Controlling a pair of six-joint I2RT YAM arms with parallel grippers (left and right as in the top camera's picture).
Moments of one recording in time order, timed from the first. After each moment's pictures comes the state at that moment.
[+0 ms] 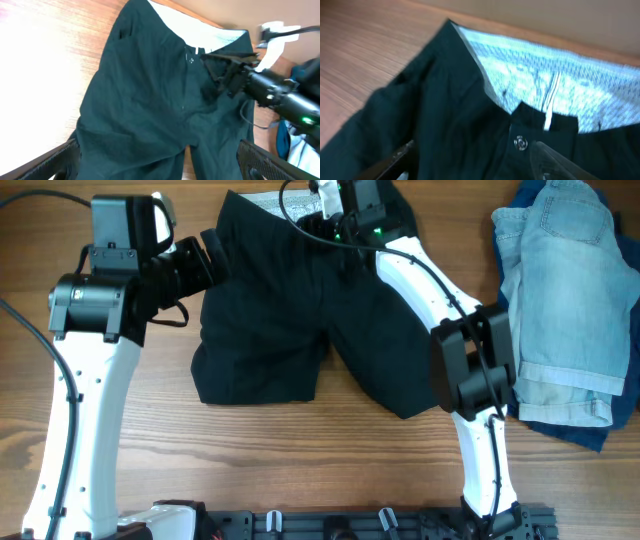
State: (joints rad) left arm -0.08 1.45 1.59 -1.00 0.13 -0.46; right arm 0.40 2.35 1.96 -0.31 -0.26 0.07
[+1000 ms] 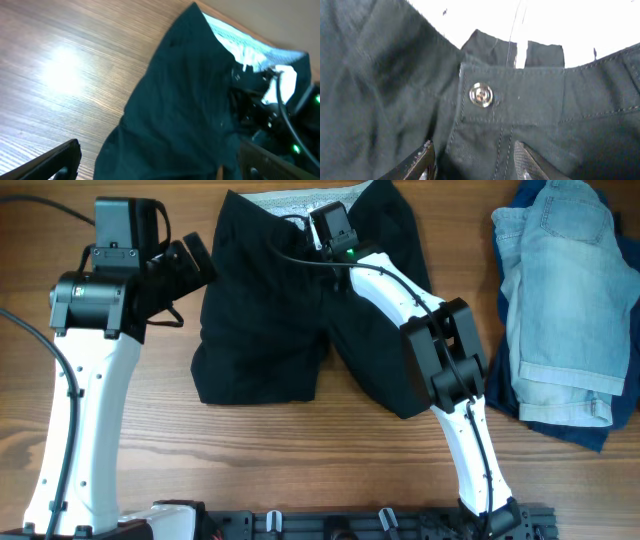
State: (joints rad) left arm -0.07 1.46 1.59 -1.04 -0.09 -0.52; right arm 0.47 2.49 1.98 -0.38 0.07 0.05
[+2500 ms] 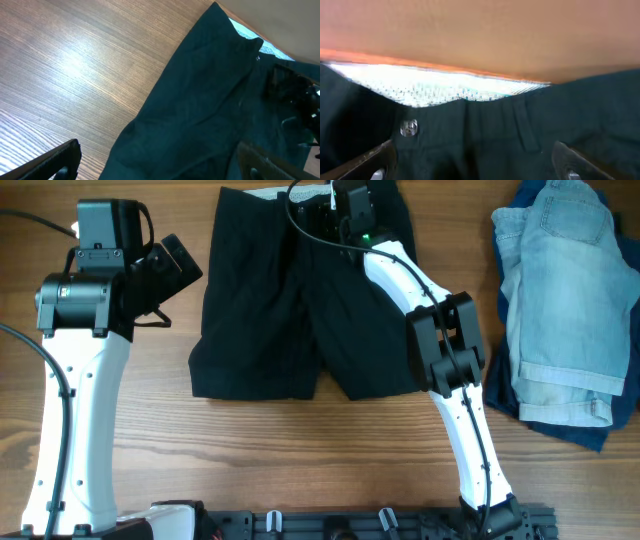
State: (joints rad) left arm -0.02 1.46 1.59 -1.08 -0.12 -0.57; right arm 0.39 2.63 2.18 -0.12 0.10 0.11
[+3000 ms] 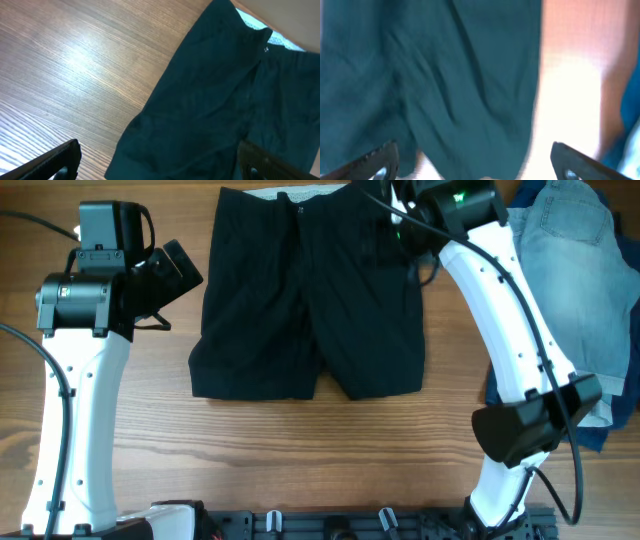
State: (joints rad) left arm -0.02 1.46 1.59 -1.12 -0.13 -0.55; right arm 0.37 2.00 2.16 -1.40 0.06 0.30
